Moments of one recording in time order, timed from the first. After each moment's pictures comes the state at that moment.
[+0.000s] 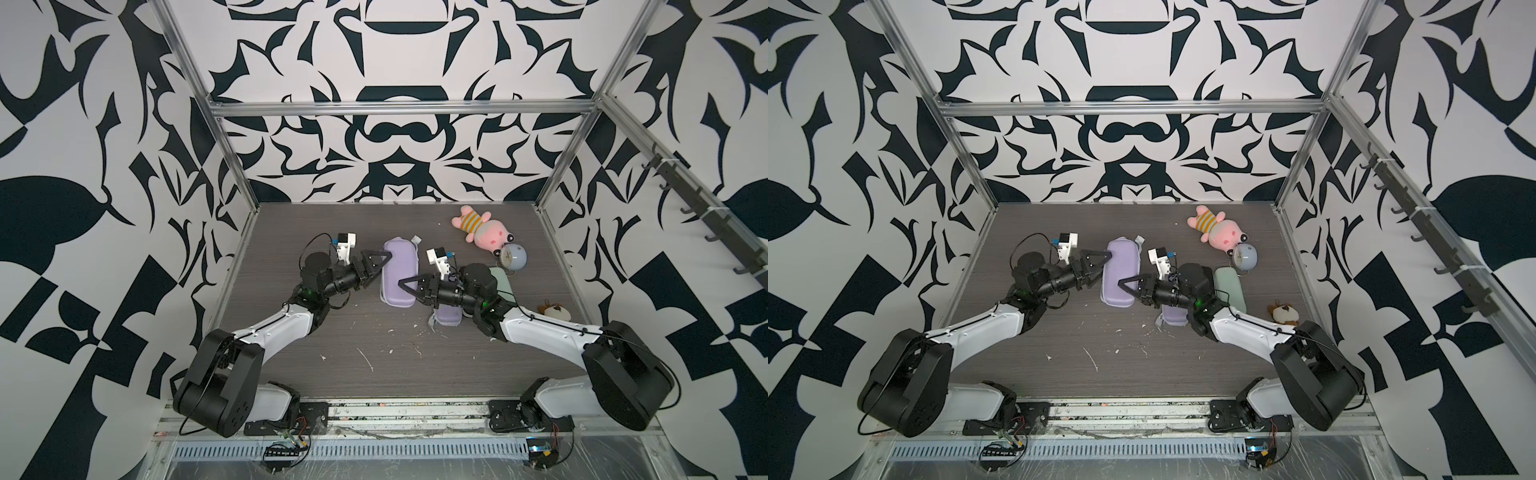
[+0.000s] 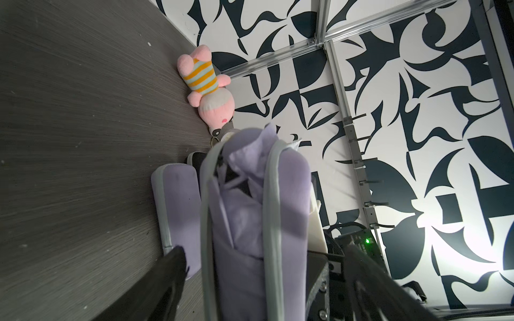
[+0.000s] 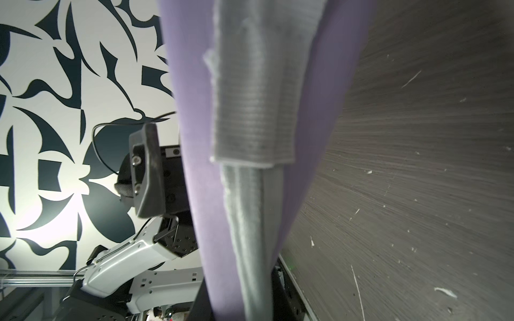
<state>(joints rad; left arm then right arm) -0.41 1.38 0.62 0.69 0.71 -1.20 0.62 1.37 0.61 0.63 -0.69 1.27</state>
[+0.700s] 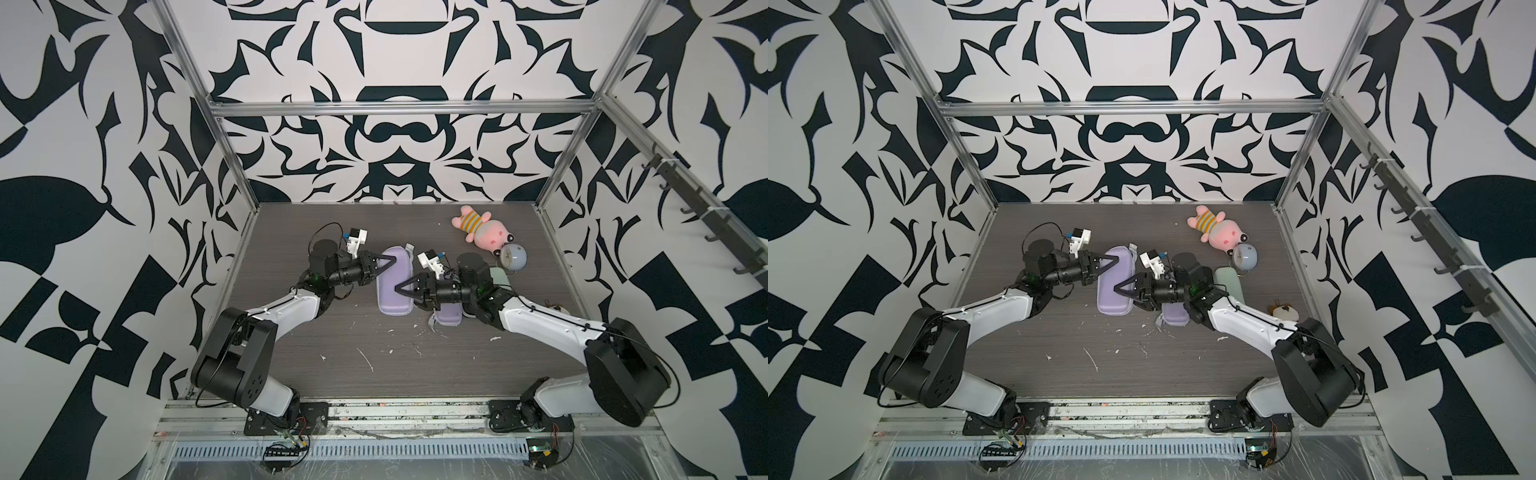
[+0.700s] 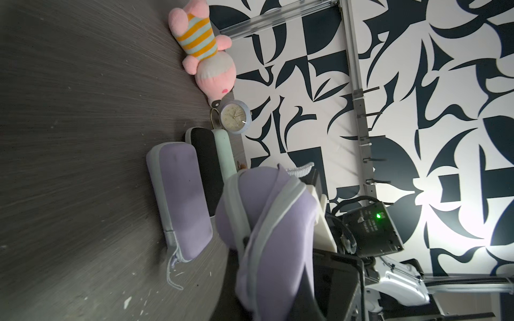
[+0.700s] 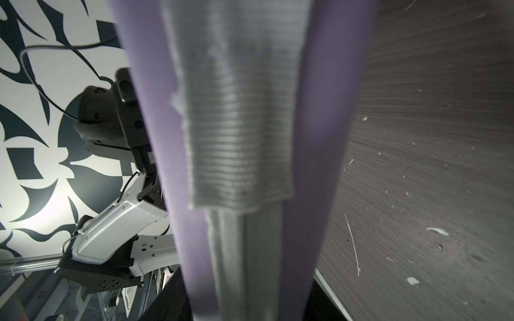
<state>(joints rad) -0.40 1.50 0.73 0.61 0.88 -1.16 0.58 1.35 0.72 0.27 -0.84 1.15</state>
